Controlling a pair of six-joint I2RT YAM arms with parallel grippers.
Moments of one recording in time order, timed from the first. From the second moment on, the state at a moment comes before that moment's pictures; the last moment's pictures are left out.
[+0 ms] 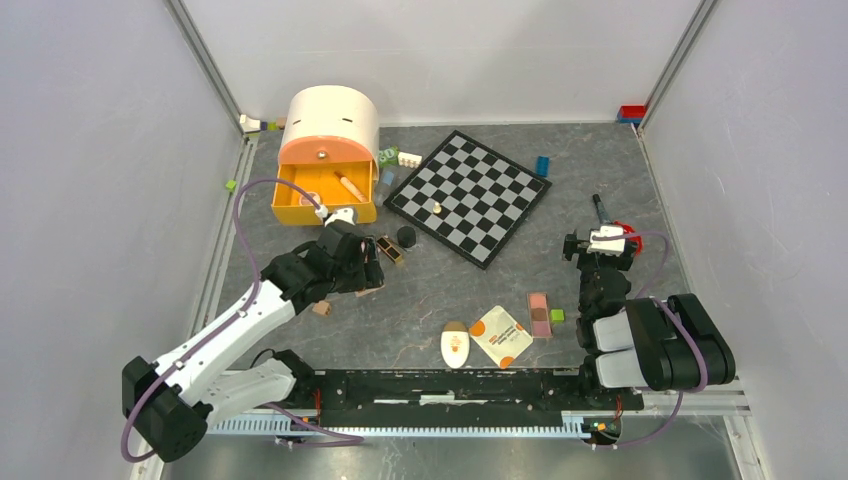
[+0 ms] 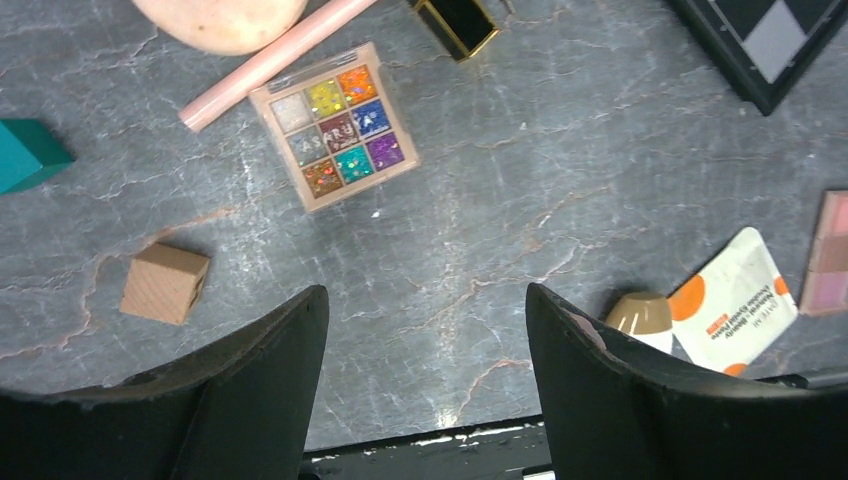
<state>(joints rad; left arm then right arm) -0.65 0.98 0.84 -0.76 -0.22 -0.67 0.08 1.38 0.01 1.43 0.32 -0.19</state>
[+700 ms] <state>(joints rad) -0.66 1.22 0.84 -0.73 -0.37 -0.77 0.08 1.38 0.01 1.43 0.32 -0.19</state>
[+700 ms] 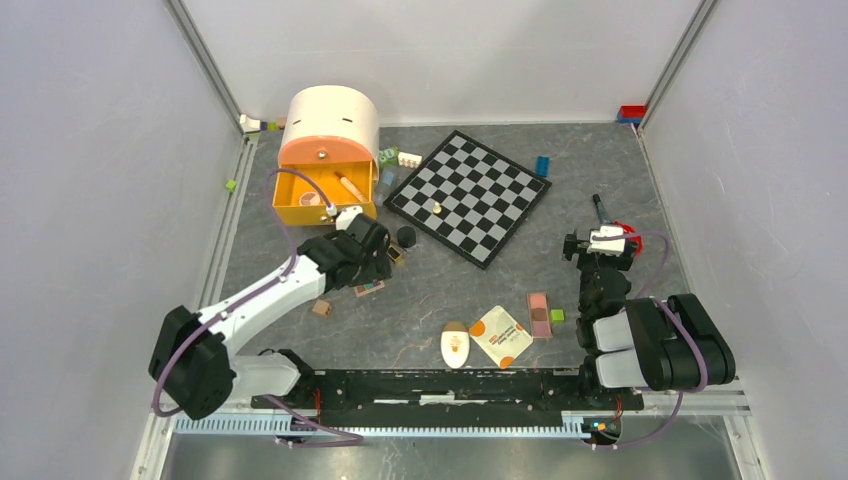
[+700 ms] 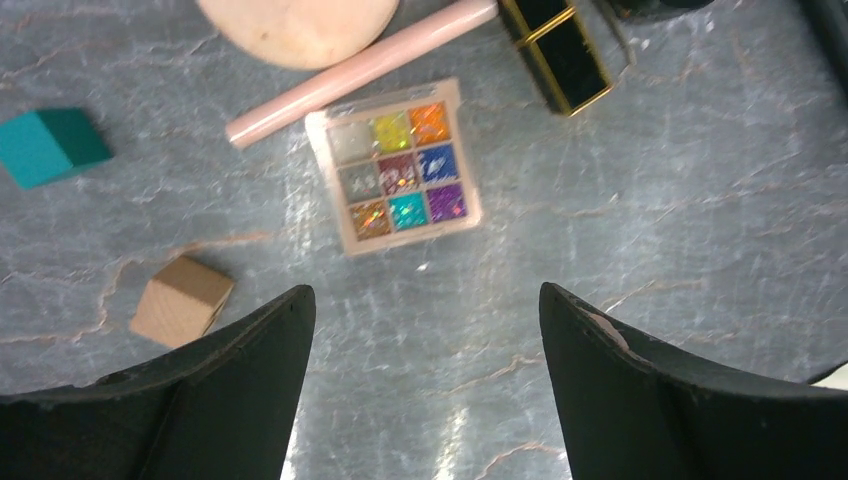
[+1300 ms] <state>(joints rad) -0.66 1.60 1.01 -0.49 -0.43 -0.98 0.08 1.38 0.01 1.43 0.32 -0.19</state>
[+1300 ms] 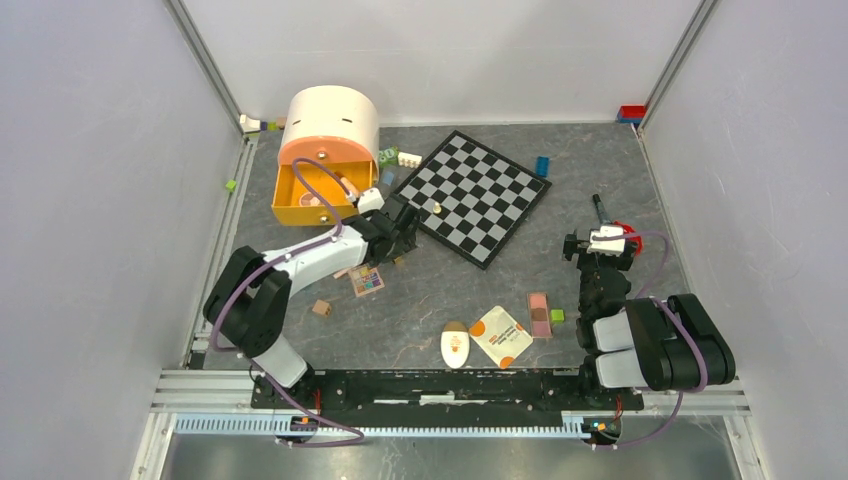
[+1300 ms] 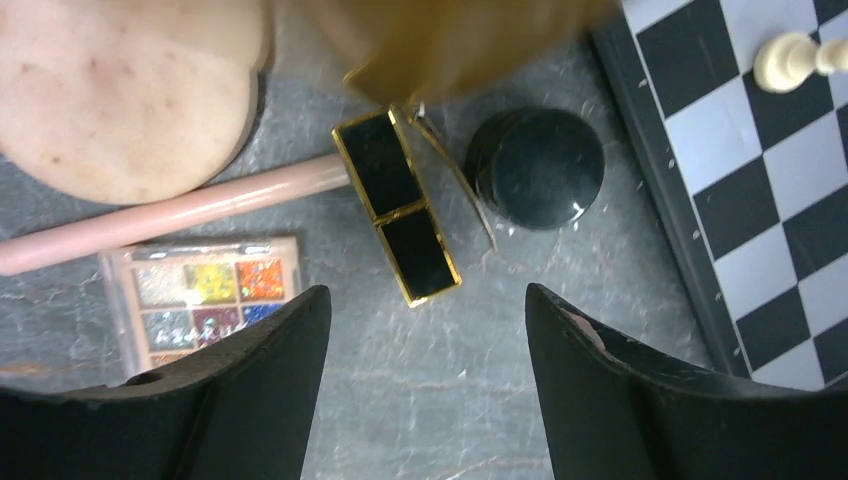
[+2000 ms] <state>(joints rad) -0.66 1.70 1.10 -0.49 -0.50 -1.06 0.08 0.86 0.01 0.98 0.37 -0.04</state>
